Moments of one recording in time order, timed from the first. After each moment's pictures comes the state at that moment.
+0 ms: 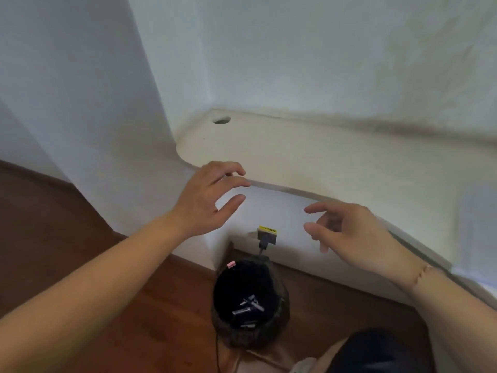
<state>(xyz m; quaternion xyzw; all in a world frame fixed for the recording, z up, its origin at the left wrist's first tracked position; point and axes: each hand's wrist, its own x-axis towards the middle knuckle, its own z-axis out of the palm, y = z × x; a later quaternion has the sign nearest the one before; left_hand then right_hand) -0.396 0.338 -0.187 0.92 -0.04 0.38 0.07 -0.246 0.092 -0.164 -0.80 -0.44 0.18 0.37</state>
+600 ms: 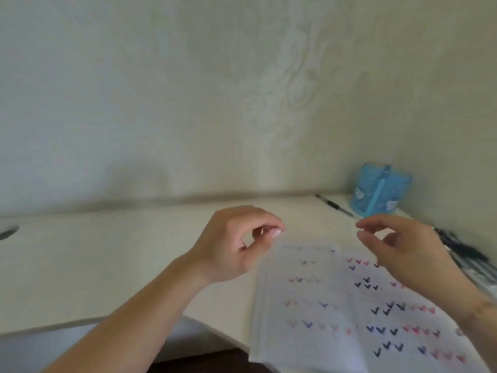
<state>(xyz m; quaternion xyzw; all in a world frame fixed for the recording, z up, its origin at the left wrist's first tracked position) -0.141 0.118 -0.100 0.82 -0.29 0.35 0.34 -0.087 -0.163 -0.080 -0.93 -0.15 -0.12 0.33</state>
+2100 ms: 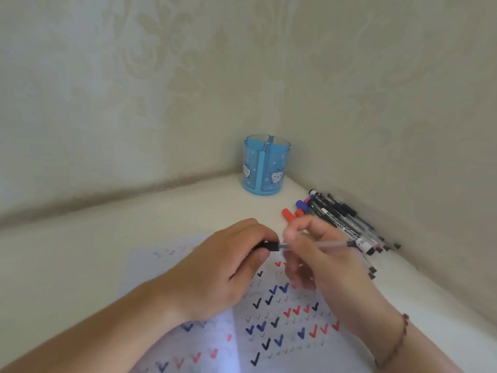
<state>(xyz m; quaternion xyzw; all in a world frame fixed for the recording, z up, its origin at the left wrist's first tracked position) -0.092 -0.027 -0.124 0.85 -0.38 0.09 0.35 -0.115 -0.216 -0.116 -0.69 -0.12 0.00 0.71</state>
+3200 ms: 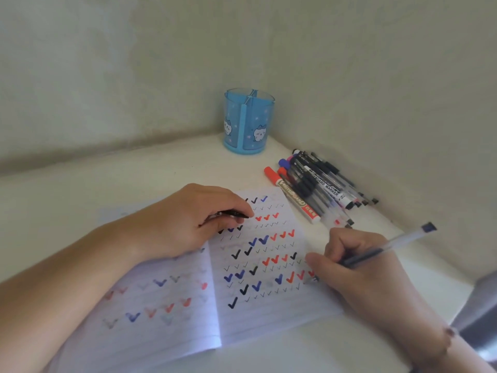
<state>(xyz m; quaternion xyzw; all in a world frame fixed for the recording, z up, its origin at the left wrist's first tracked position) -0.068 -0.013 -0.141 0.85 -0.44 0.06 0.30 -0.168 -0.267 -0.147 -0.85 -0.04 -0.11 0.52</state>
